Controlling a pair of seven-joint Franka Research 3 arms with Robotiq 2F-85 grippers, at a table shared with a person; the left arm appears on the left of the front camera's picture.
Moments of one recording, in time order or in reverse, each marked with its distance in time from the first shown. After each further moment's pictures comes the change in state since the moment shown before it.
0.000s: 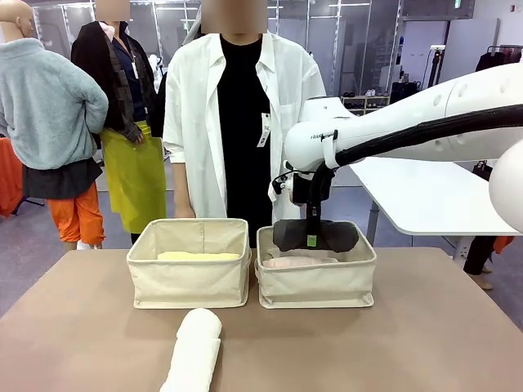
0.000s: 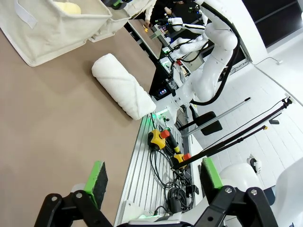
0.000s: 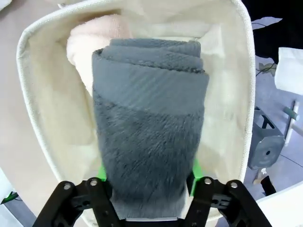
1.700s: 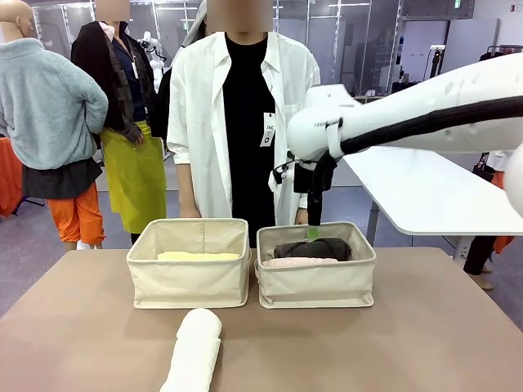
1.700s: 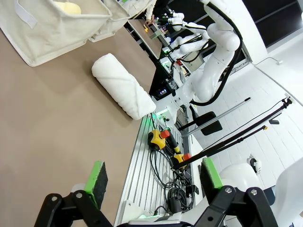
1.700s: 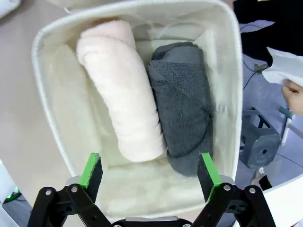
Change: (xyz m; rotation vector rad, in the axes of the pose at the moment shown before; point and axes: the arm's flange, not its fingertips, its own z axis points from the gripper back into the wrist) left arm 0.000 0.000 0.000 0.000 0.000 0.000; right arm -0.009 0.008 0.039 -0.018 -0.035 -0.018
